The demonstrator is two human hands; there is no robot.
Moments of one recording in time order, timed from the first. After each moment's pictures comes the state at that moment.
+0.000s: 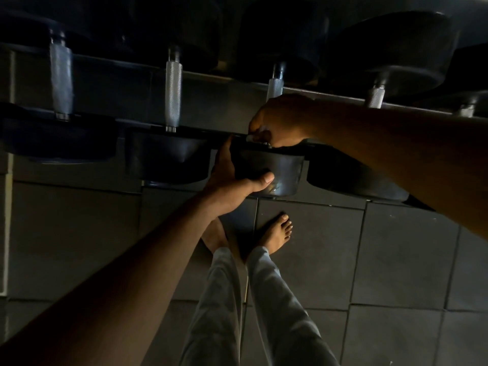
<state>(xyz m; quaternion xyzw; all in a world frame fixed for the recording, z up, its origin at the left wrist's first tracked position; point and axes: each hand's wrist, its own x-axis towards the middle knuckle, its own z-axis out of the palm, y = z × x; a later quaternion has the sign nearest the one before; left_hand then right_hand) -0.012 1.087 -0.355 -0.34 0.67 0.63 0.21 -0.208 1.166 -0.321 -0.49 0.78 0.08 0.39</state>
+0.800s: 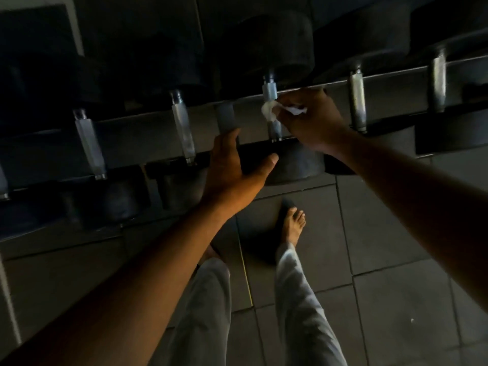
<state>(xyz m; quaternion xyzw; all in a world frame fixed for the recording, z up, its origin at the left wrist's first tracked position) -0.099 1.220 -0.287 -0.20 0.83 0.50 0.15 -0.225 1.382 -0.275 -0.06 0.91 -0.36 0.20</state>
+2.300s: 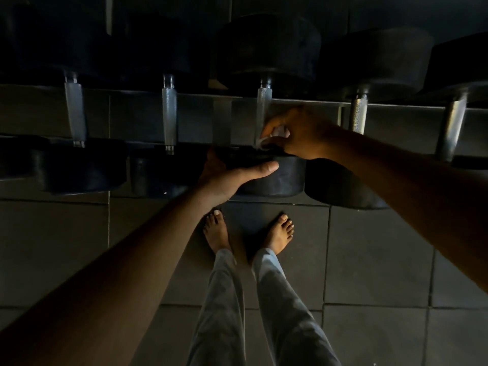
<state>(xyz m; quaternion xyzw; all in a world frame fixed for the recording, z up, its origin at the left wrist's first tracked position) -0.120 1.269 -0.303 -0.35 0.68 0.60 0.24 -0.287 1.419 -0.309 -0.36 0.84 -0.18 0.36</state>
